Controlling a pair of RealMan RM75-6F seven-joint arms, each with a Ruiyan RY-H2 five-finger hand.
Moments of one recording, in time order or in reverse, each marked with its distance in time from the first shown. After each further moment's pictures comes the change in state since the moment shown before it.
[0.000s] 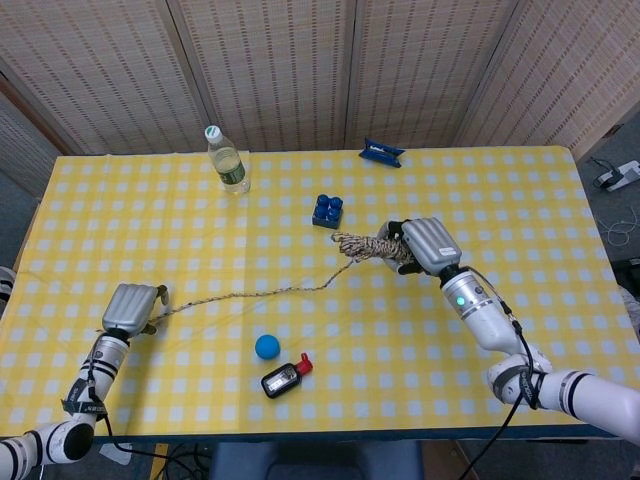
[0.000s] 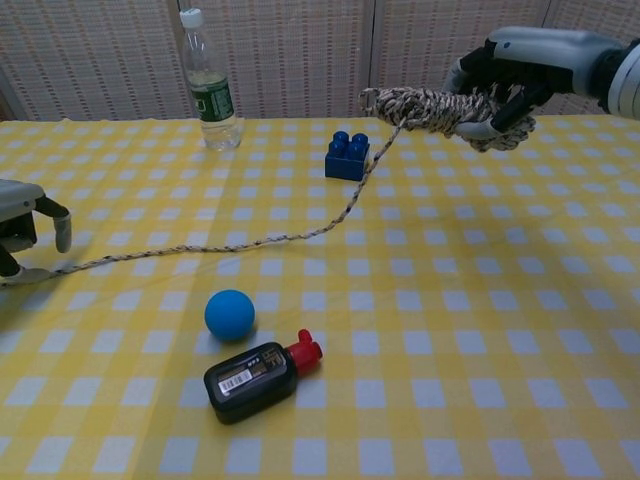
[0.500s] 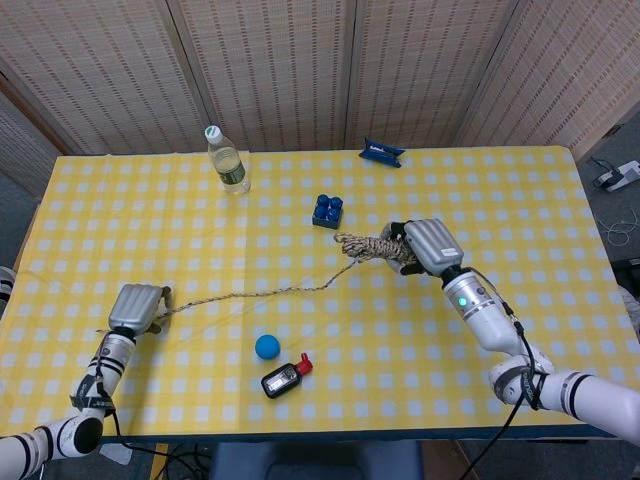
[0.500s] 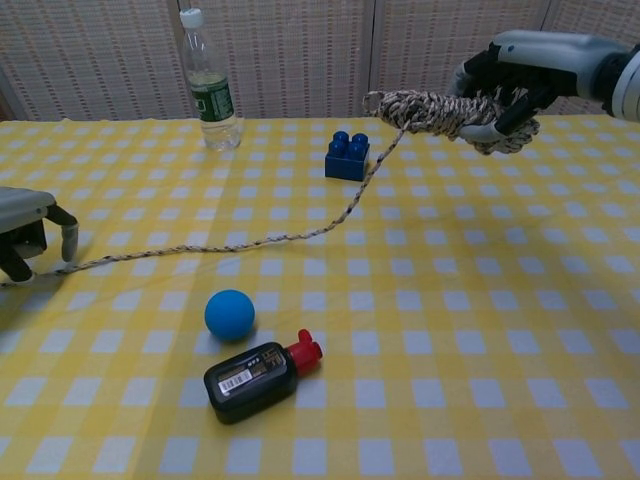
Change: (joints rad) left arm -0.028 -0.041 0.008 0.045 -0.055 -0.014 0.004; right arm -0.008 0.000 0.000 0.006 0.001 -0.005 0.004
